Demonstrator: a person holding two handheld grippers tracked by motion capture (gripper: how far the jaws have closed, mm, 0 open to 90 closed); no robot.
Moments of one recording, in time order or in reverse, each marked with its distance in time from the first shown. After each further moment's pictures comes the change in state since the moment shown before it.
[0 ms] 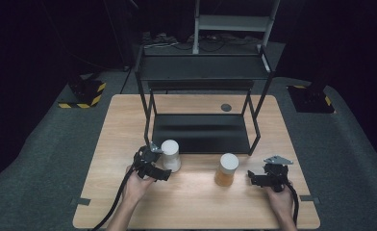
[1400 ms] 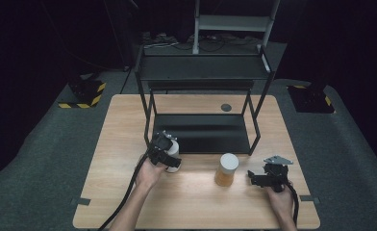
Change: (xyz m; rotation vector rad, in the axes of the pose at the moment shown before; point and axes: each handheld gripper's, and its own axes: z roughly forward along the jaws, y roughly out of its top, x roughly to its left) left arm -0.007 0.050 0.021 0.053 -0.012 0.001; right arm 0.000 0.000 0.000 0.000 -0.001 0.000
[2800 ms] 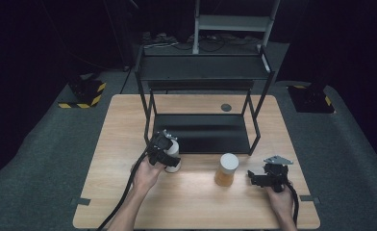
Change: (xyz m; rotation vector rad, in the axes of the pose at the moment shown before) left arm 0.003 0.000 -0.013 -0.018 -0.026 0.054; right arm 0.000 0.000 0.000 0.000 0.000 0.000
